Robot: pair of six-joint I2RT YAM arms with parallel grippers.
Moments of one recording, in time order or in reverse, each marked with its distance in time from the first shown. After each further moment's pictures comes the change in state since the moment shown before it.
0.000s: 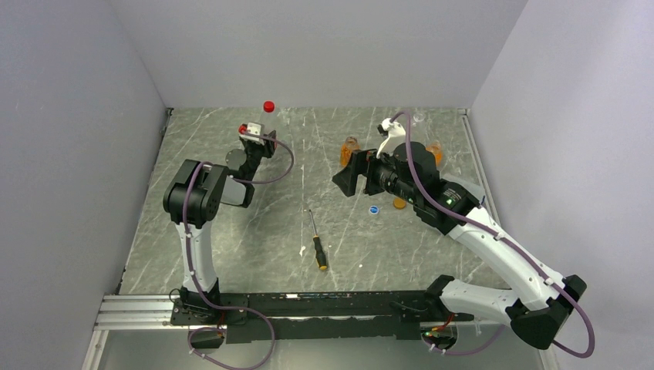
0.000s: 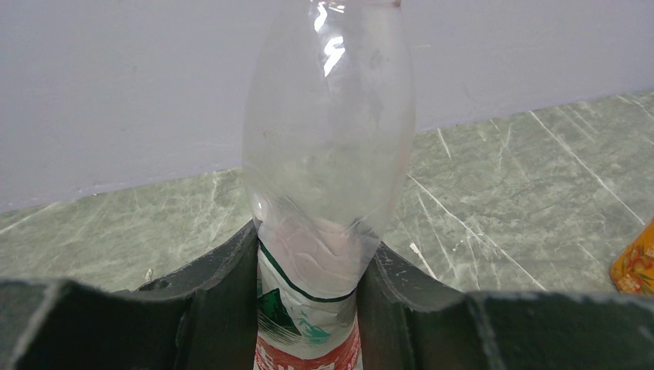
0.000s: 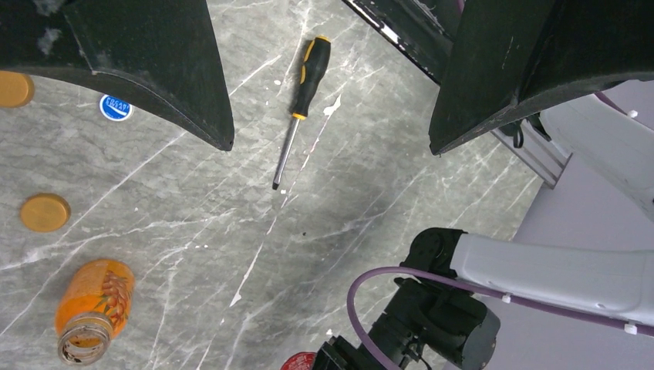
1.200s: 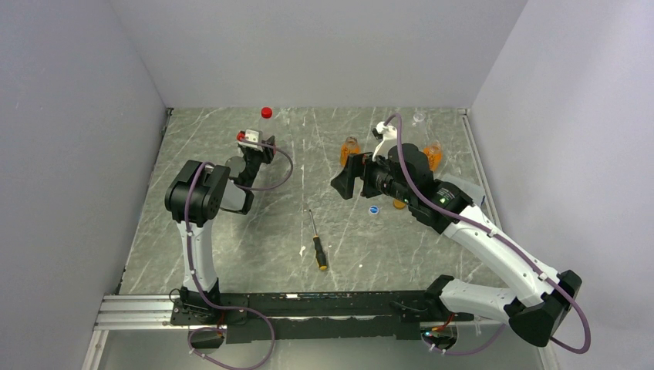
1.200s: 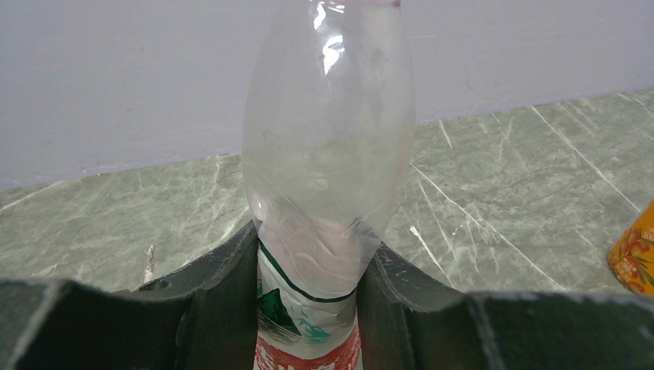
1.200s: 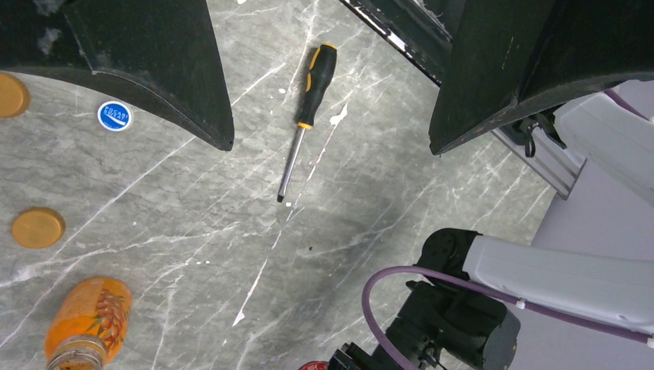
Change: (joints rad) left arm 0.000 0.025 -0.069 0.101 -0.019 -0.019; right arm 0.000 0.023 -0.031 0.007 -0.012 -0.001
